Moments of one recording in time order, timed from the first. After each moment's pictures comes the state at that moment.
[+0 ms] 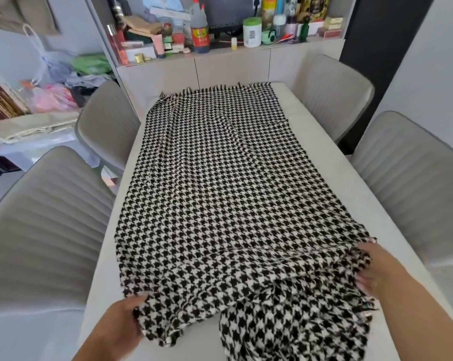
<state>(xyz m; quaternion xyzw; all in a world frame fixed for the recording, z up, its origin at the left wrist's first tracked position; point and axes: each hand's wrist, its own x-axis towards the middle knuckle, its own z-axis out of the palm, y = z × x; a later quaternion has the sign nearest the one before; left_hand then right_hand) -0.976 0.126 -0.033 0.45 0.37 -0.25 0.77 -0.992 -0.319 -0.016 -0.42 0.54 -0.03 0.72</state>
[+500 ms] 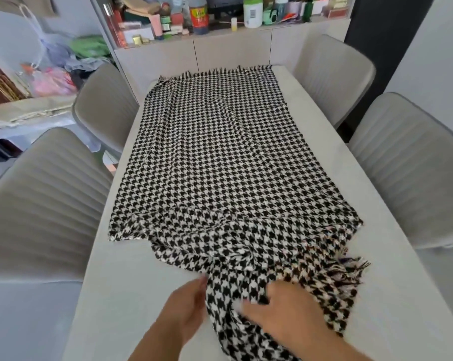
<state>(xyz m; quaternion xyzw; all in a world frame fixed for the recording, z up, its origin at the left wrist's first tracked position) -1.017 0.005 -0.061 0.50 0.36 -0.31 0.73 -1.064 -0.186 -0.010 -0.92 0.11 0.27 0.25</state>
